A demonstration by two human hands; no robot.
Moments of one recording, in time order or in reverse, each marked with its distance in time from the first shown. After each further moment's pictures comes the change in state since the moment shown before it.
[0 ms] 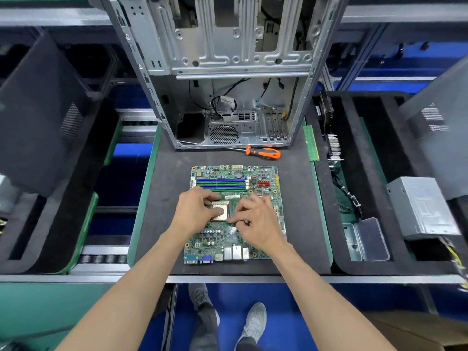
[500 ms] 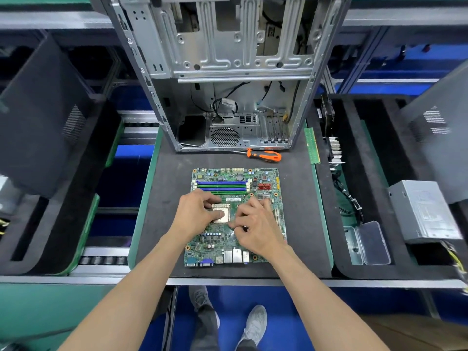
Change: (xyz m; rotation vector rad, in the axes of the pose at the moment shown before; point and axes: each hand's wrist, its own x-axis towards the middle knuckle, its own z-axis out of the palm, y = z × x) left_hand 0.000 0.002 -0.001 -0.007 -0.011 -0.012; right_hand -0.002 -0.002 0.001 -0.117 0.012 -0.078
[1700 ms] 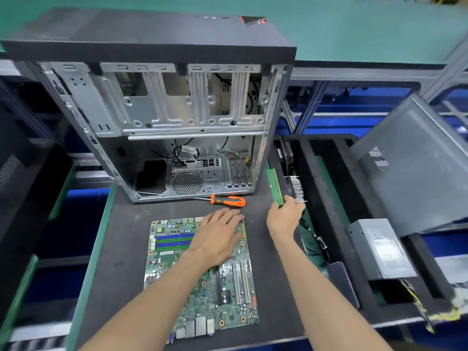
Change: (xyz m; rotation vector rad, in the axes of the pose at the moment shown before) left_hand 0.085 0.079 0.076 0.469 -0.168 0.507; right_hand 0.081 0.123 -0.081 0.223 0.491 1.100
